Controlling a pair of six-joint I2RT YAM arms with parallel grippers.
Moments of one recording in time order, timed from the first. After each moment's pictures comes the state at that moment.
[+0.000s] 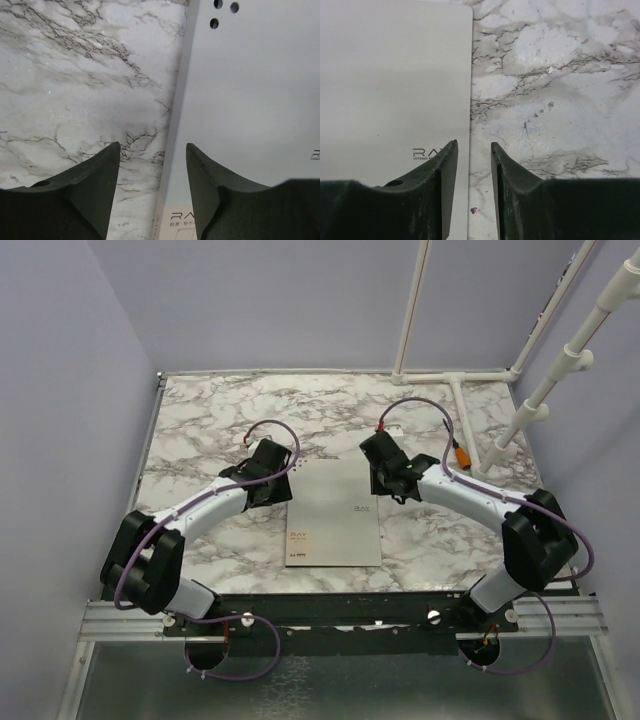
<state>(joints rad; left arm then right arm) -0.51 1.46 0.85 -0.41 -0.20 -0.67 0.69 1.60 1.06 -0.48 0.40 0.51</state>
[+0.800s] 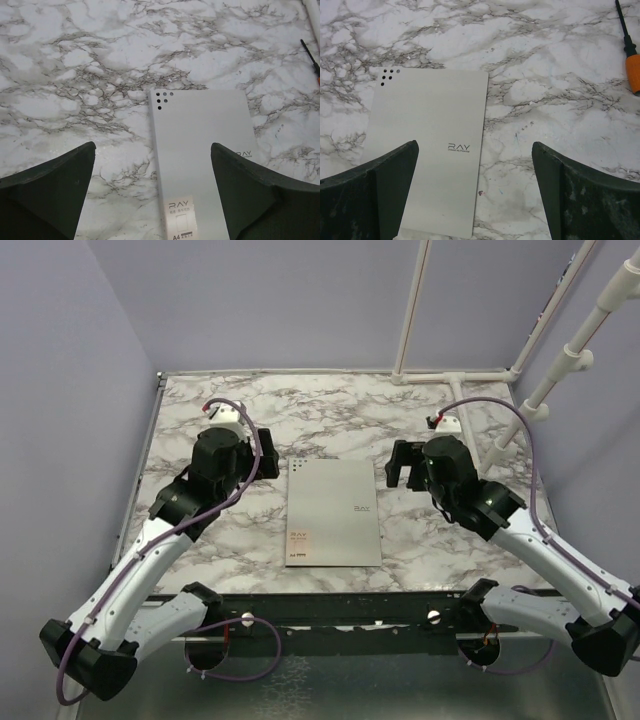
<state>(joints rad) -0.51 0.97 1.01 -0.51 -0.25 -0.37 0.69 1.04 0.98 -0.49 0.41 0.44</state>
